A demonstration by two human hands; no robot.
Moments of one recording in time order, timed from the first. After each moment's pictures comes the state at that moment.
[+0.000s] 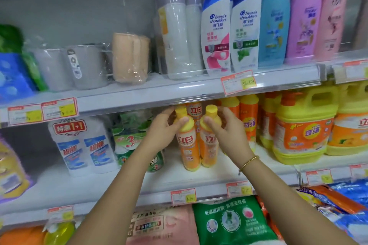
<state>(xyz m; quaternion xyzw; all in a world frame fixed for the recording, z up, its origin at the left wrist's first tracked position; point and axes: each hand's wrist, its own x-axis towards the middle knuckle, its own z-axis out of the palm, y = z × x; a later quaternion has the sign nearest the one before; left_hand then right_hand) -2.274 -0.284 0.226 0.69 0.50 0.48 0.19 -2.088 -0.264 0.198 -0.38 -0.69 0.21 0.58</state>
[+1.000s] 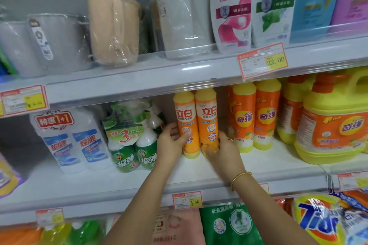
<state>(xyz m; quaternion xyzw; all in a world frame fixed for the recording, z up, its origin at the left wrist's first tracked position) -2.276 -0.221 0.122 0.50 0.59 0.58 0.25 -2.124 -0.194 0.077 -0.52 -0.69 0.25 0.43</state>
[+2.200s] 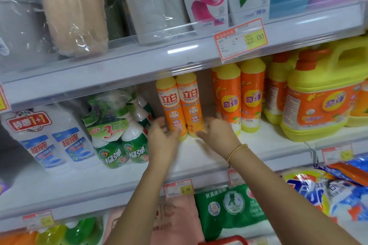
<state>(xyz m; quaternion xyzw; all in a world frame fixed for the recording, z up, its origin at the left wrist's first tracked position) -2.251 -0.241 0.122 0.50 0.66 0.53 0.17 -2.105 -0.204 0.121 -0.57 -0.76 0.16 0.28</state>
